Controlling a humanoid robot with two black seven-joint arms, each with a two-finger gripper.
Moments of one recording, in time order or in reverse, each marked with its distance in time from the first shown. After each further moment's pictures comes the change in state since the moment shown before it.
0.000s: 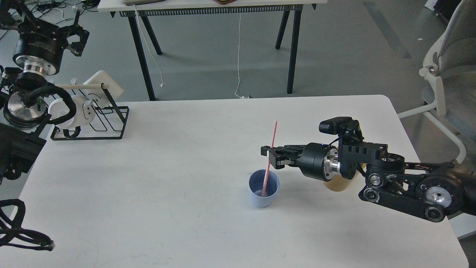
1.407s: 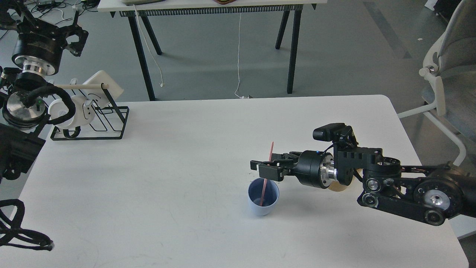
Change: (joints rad) left arm 0.001 0.004 -0.002 0.001 0.000 0.000 0.000; right arm 0.015 -0.012 -0.030 0.033 0.008 0.022 0.005
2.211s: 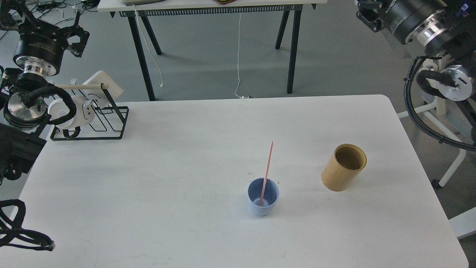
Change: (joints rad) left arm 0.001 -0.007 0.001 0.005 0.000 0.000 0.005; right arm -0.009 -0.069 0.865 -0.316 0.958 0.184 0.107
